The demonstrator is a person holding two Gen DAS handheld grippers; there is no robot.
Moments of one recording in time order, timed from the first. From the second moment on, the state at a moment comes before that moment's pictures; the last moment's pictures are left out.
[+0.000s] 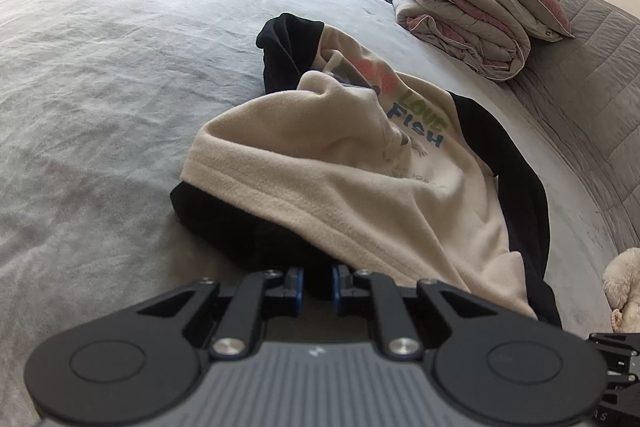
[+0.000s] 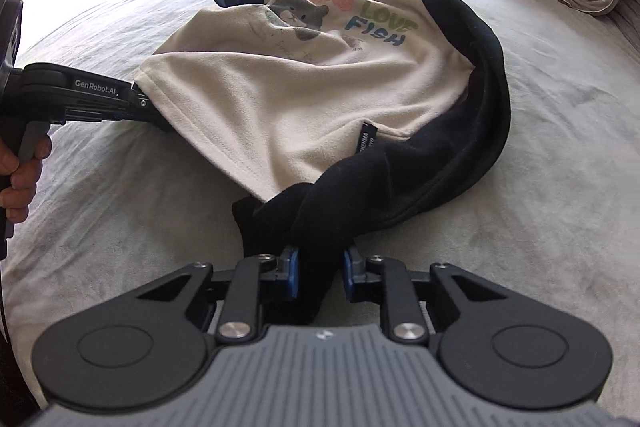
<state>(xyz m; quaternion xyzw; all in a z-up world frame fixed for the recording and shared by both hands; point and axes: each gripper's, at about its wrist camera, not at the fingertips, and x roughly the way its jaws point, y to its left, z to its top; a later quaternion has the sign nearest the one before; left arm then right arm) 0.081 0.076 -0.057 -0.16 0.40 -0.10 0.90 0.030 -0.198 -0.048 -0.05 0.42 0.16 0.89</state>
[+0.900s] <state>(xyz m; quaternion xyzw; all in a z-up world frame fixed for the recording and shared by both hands) 0.079 0.078 -0.053 -0.16 0.40 -0.09 0.90 0.058 -0.275 -0.019 -0.03 0.37 0.01 0.93</state>
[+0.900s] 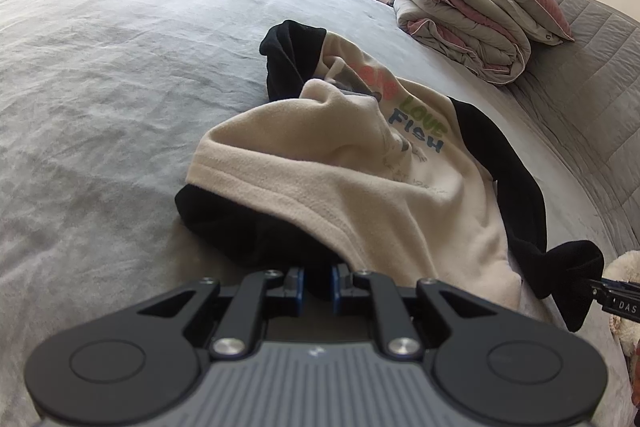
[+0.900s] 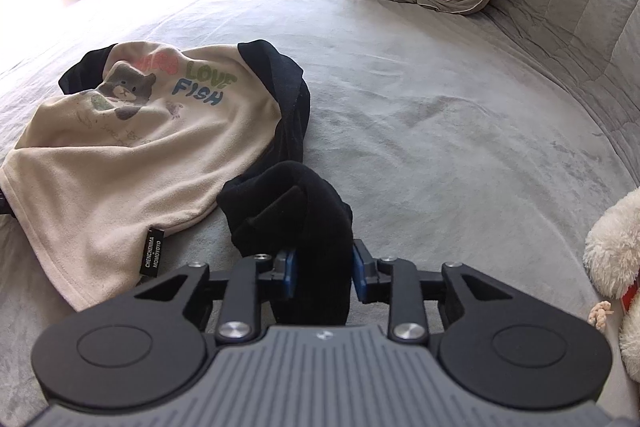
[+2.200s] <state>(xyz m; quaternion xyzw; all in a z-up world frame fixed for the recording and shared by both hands) 0.081 0.095 -0.066 -0.21 0.42 -0.11 0.88 0.047 -0.128 -0.060 -0.09 0.41 0.20 0.89</state>
